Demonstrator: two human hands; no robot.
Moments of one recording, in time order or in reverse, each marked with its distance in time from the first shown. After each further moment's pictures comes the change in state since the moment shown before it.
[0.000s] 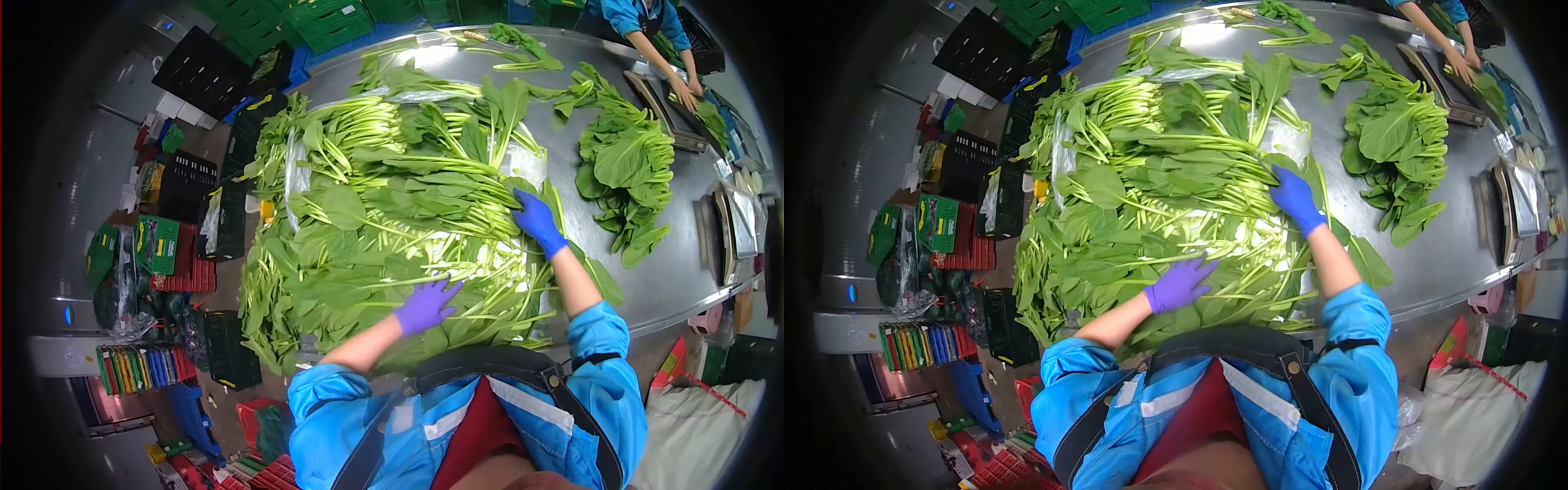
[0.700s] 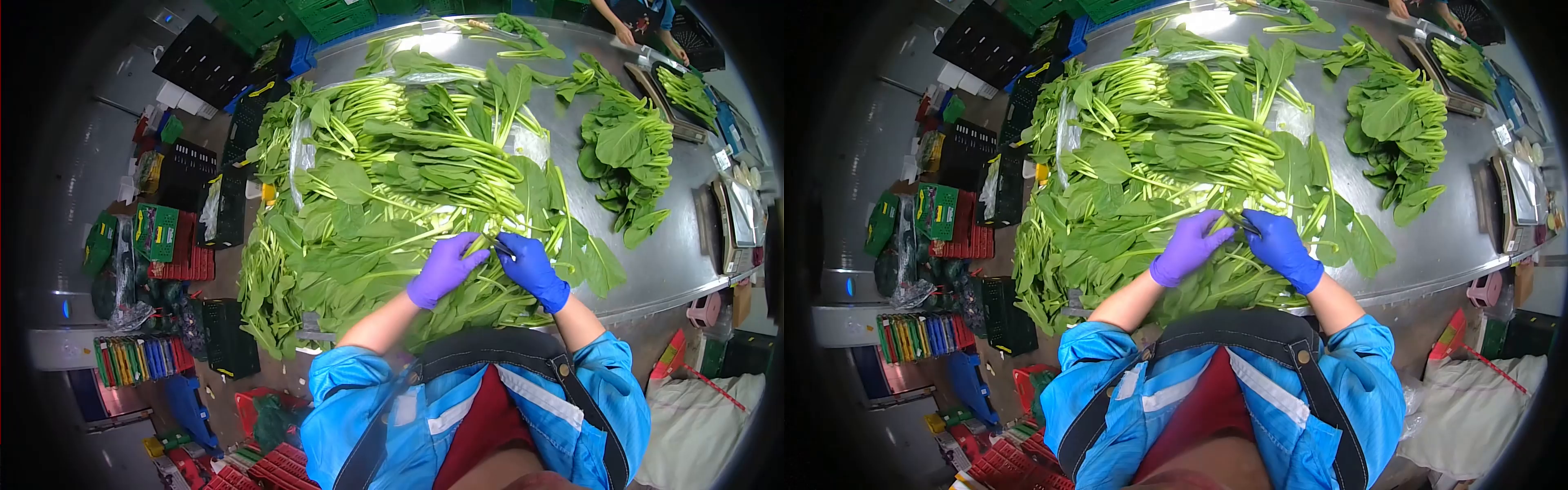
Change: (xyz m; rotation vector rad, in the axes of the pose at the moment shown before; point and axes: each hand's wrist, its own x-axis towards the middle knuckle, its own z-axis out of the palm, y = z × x) left_hand 0.001 0.080 -0.074 -0.666 0.452 -0.070; right_hand -0.132 -0.125 -0.037 0.123 -0.016 -0.332
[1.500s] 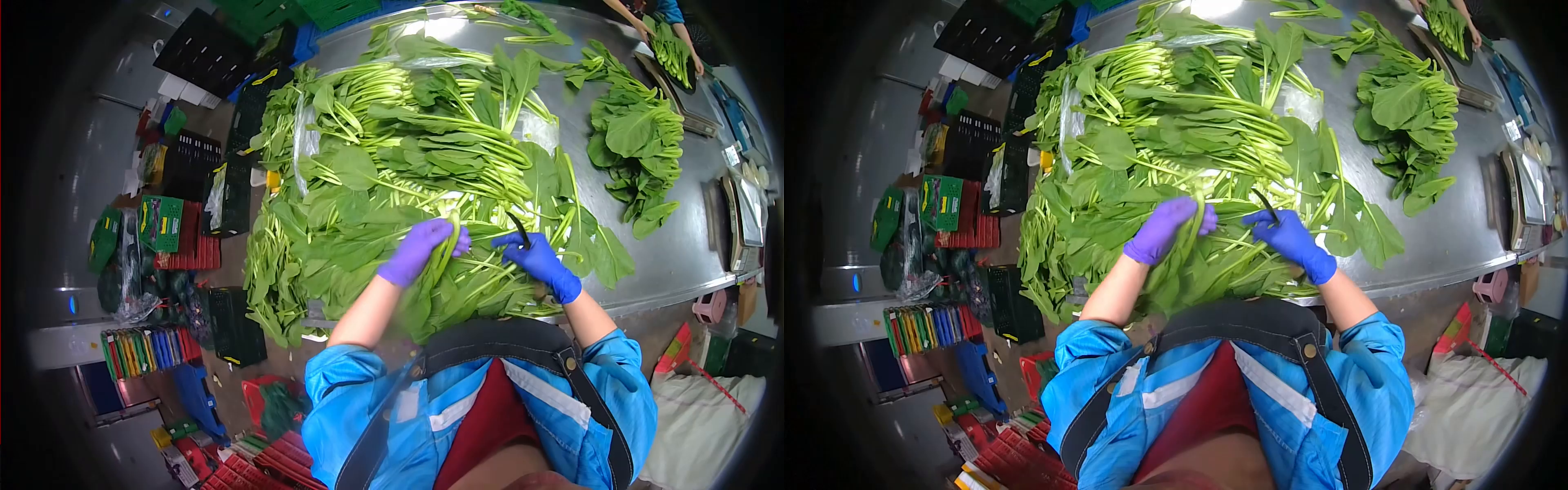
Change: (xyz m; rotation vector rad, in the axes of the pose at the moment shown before) left_hand -0.008 -0.034 -0.044 -0.749 -0.230 -0.345; right_hand -0.012 0.015 0.004 0.516 -0.319 0.441
